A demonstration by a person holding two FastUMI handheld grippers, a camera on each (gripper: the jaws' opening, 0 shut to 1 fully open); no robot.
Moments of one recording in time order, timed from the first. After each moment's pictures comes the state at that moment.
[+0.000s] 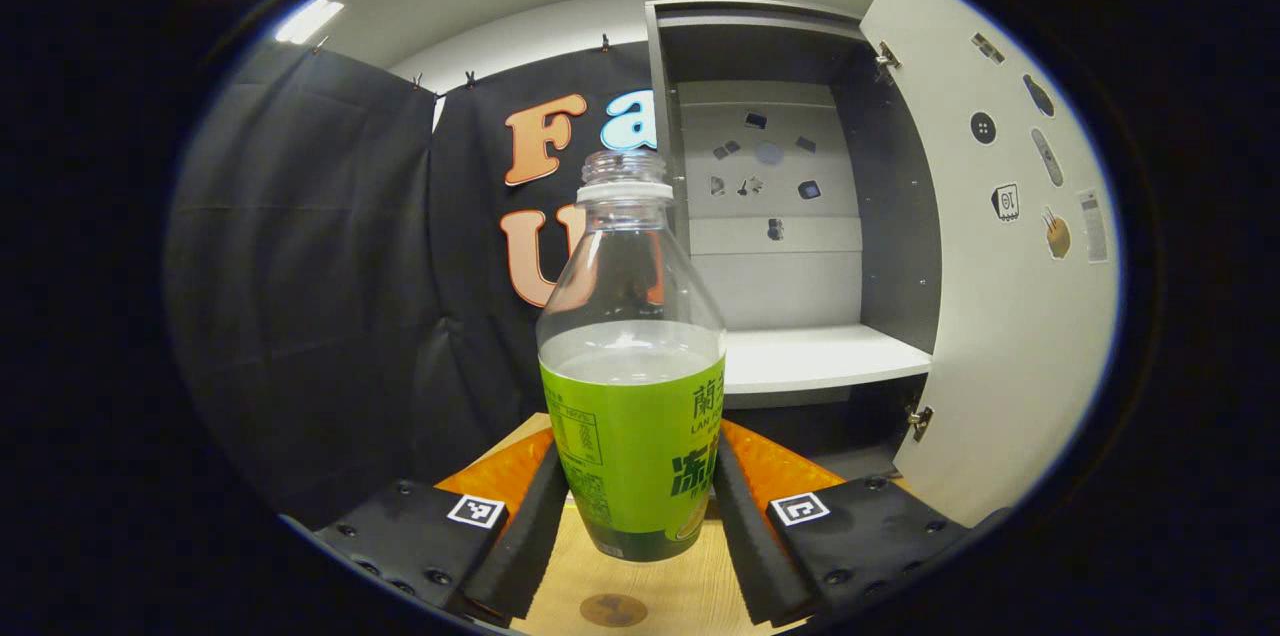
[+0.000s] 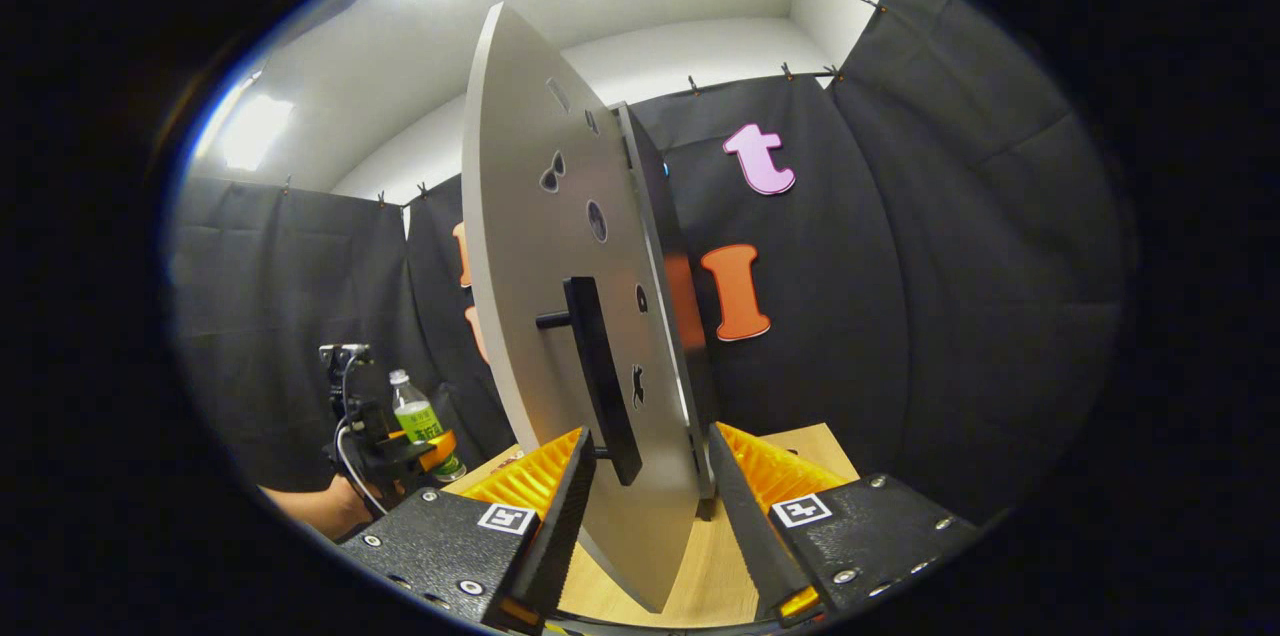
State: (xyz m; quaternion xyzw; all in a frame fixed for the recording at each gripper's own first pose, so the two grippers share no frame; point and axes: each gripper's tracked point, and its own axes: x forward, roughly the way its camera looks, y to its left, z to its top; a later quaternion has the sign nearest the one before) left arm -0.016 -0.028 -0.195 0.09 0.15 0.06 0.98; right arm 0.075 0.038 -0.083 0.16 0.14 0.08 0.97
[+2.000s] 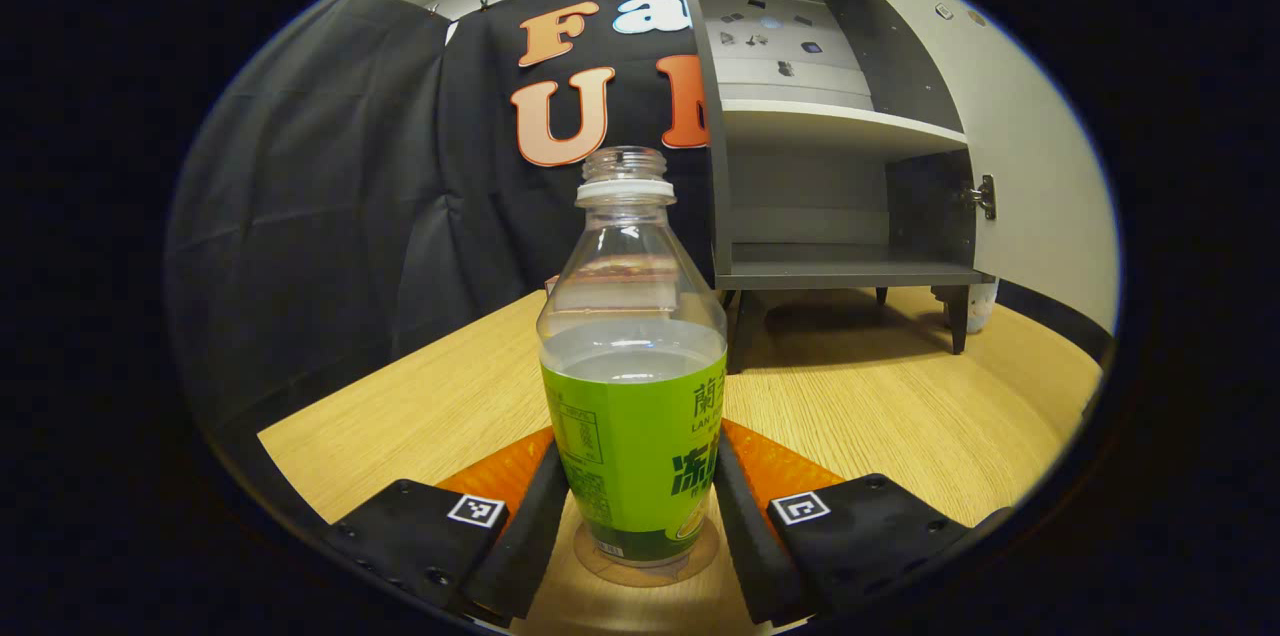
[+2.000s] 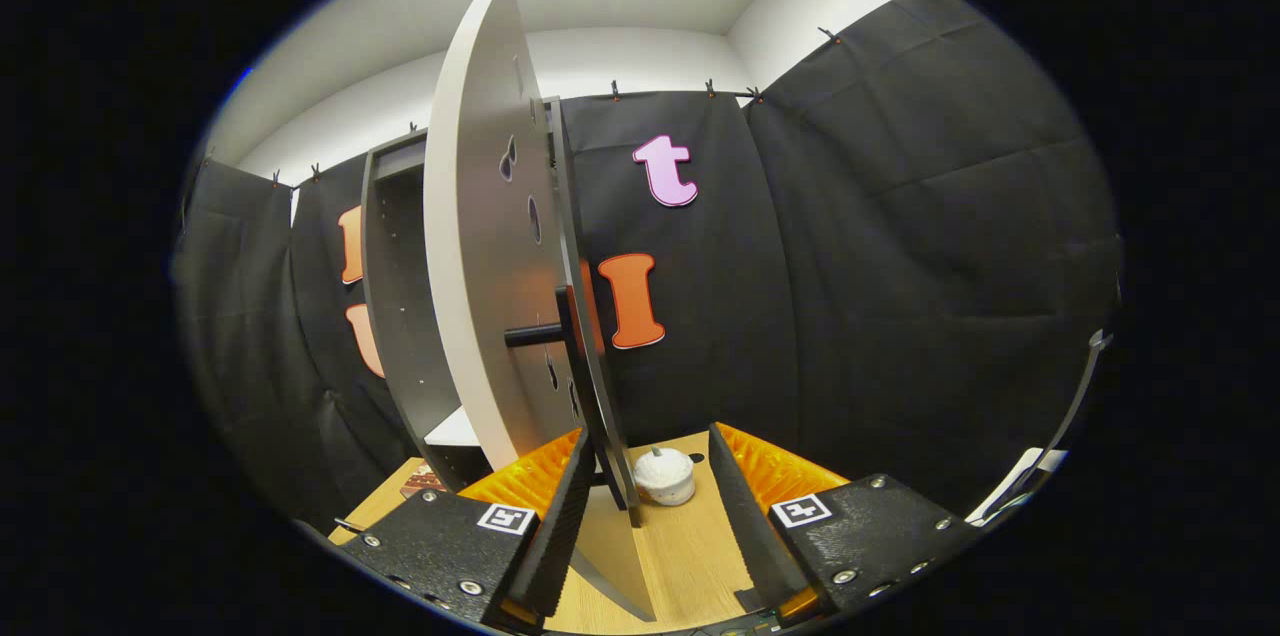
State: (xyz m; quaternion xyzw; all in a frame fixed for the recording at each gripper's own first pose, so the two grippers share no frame) left arm -0.103 0.046 -0.477 0.07 0.24 0.08 0.97; right arm 0.087 0.036 -0.084 0.11 0.17 -0.09 0.98
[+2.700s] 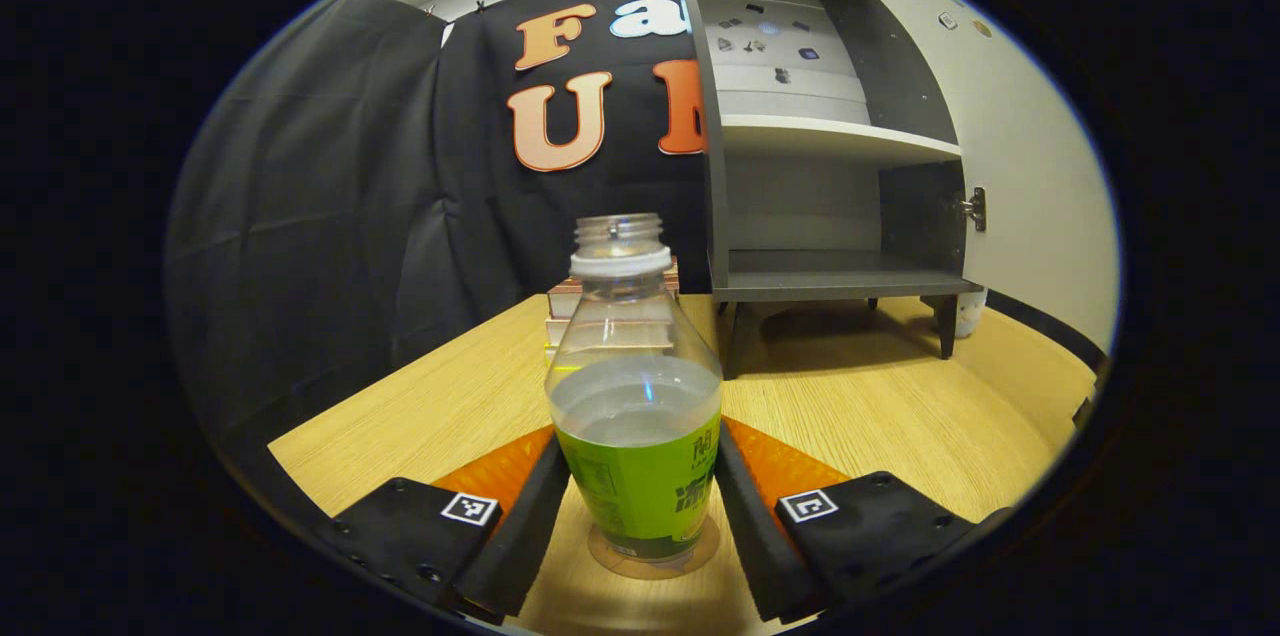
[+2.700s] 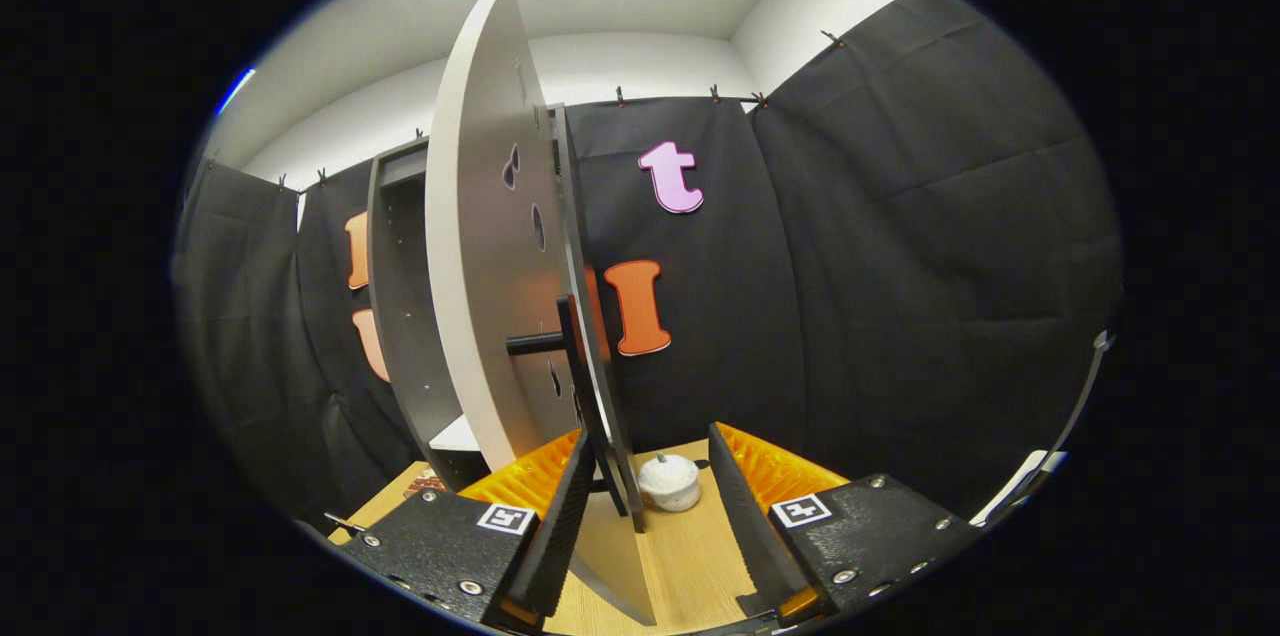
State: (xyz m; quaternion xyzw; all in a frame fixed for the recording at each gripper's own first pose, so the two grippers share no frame) left arm -0.106 0.043 -0.444 0.07 0.24 0.08 0.96; right arm 0.091 0.036 -0.079 0.11 0.15 -0.07 0.98
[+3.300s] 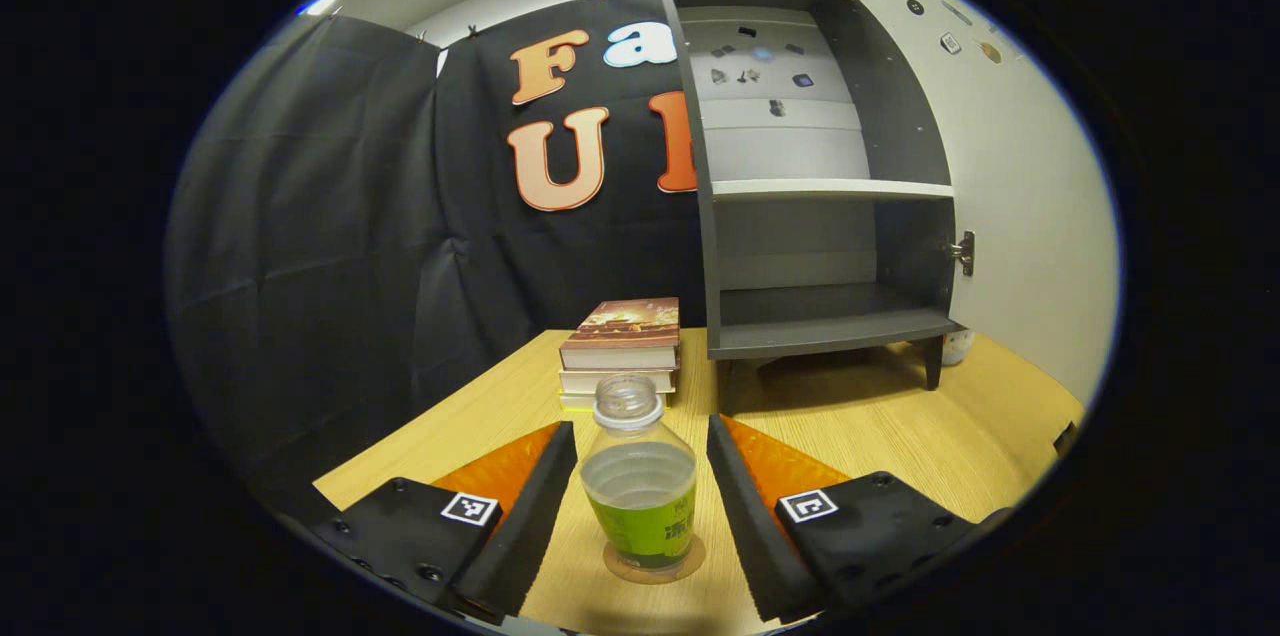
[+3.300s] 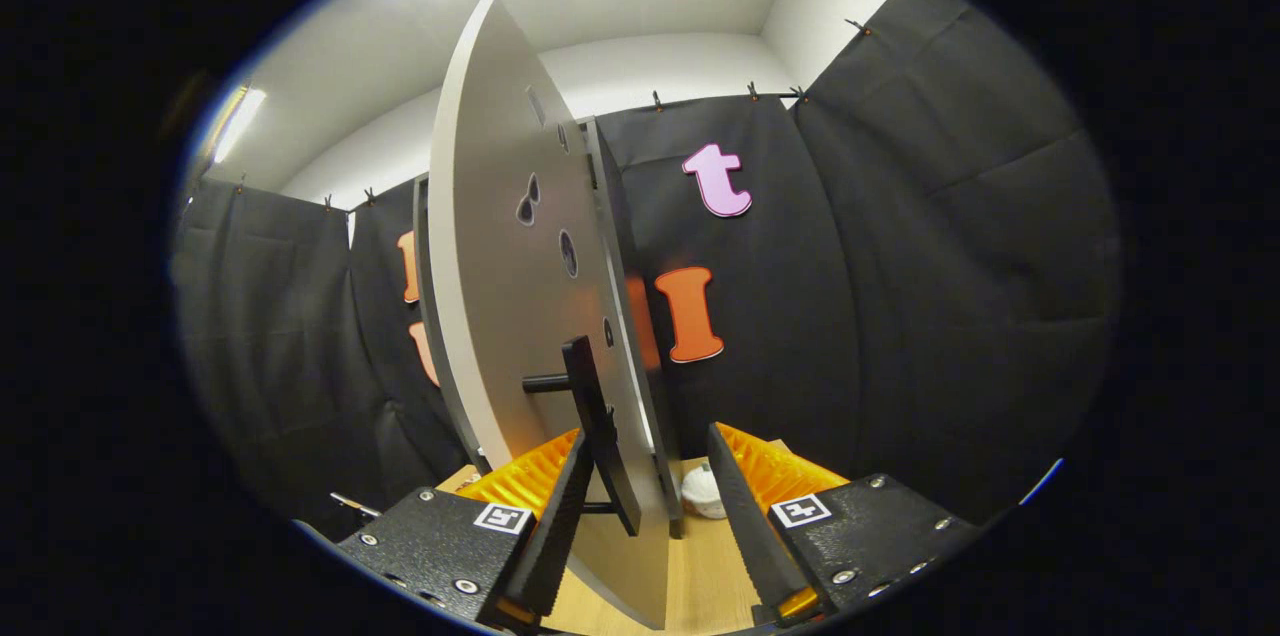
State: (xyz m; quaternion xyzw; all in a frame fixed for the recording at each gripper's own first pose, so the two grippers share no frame) left arm -0.100 0.015 -0.367 0.11 0.22 0.08 0.97; right arm 0.100 0.035 -0.059 0.14 0.13 0.03 0.98
